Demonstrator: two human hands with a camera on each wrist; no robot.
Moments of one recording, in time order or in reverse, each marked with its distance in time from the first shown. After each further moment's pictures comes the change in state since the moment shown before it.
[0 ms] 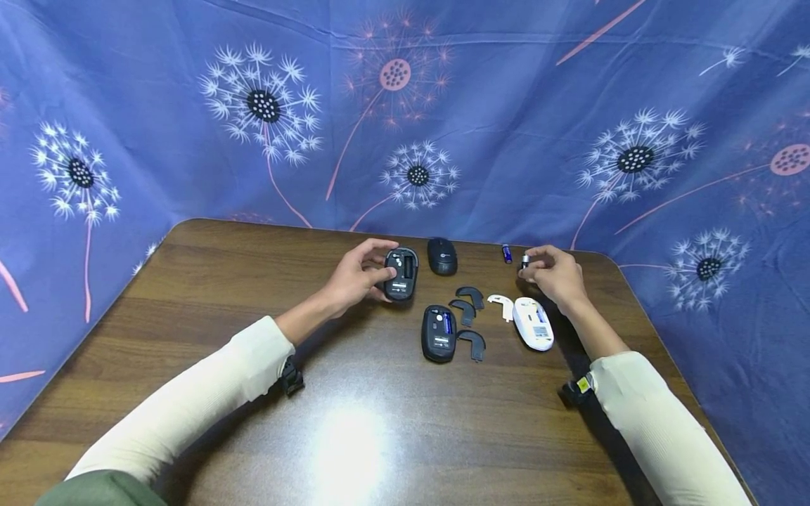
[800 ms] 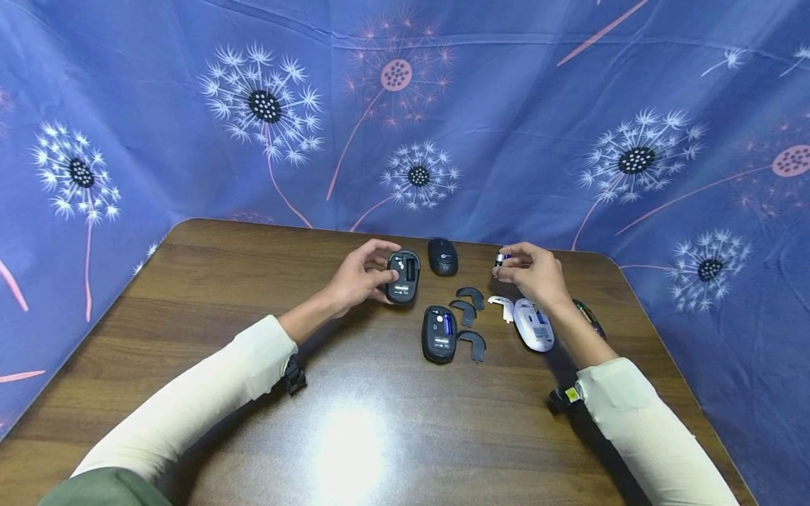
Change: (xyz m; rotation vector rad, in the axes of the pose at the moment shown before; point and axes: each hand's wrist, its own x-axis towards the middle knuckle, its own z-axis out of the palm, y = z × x) left_hand 0.004 -0.005 0.001 -0.001 -0.022 -0.005; right_hand -0.023 -0.049 0.019 -0.005 -0.070 -0.080
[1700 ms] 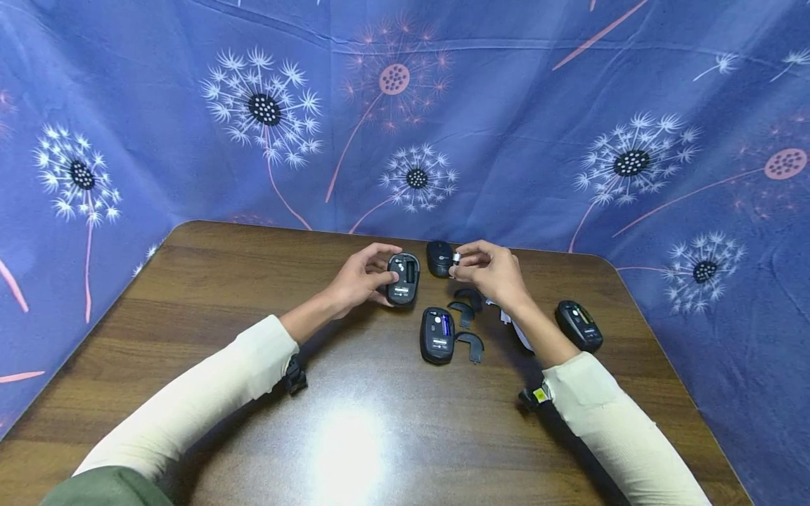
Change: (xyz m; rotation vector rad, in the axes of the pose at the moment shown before) left_hand 0.002 0.000 0.003 -0.007 -0.015 -0.037; right_hand -0.004 -0.050 0.044 0.093 -0.059 -0.079
